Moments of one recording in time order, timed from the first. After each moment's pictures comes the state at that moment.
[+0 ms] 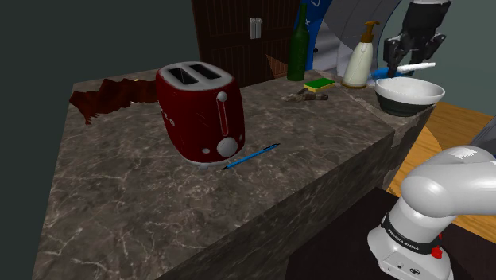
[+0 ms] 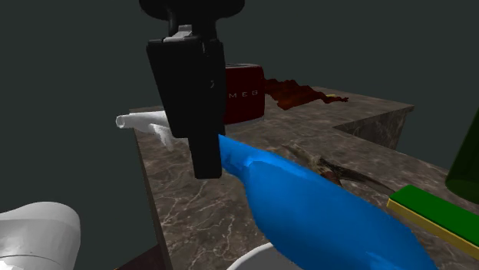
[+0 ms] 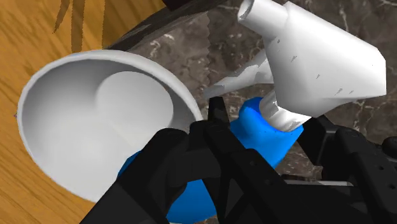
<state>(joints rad) -0.32 -0.96 -0.11 -2.24 -0.18 1.33 0.32</state>
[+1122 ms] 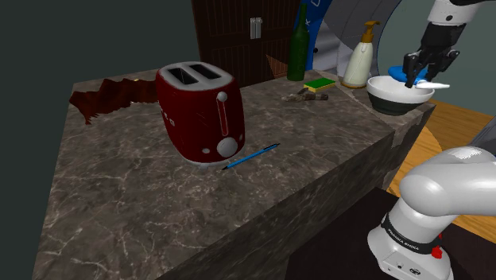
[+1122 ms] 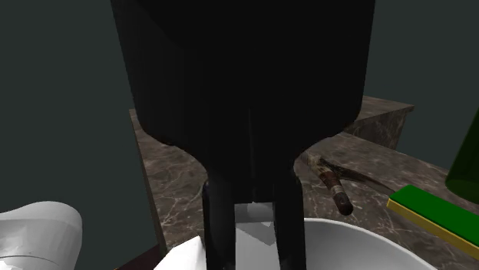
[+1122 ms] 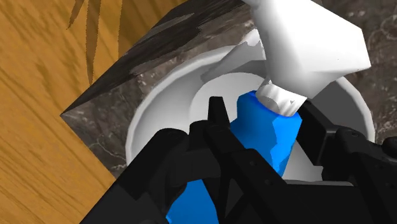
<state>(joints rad) -0.35 -0.97 -0.34 -2.33 -0.35 1.45 0.15</state>
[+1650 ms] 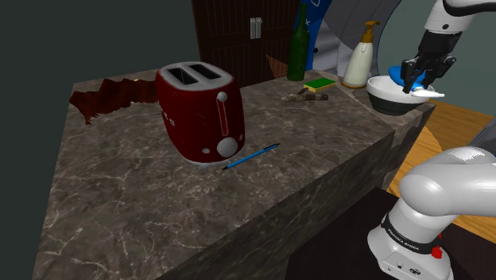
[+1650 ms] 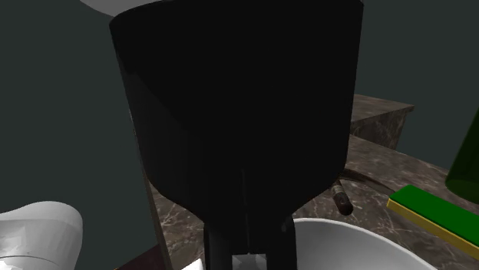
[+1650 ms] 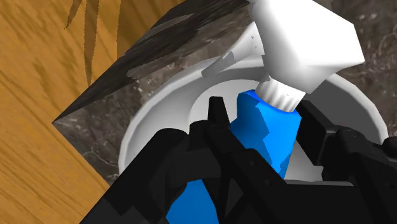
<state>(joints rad) -0.36 -1.00 -0.35 -2.39 -0.36 1.49 0.15</state>
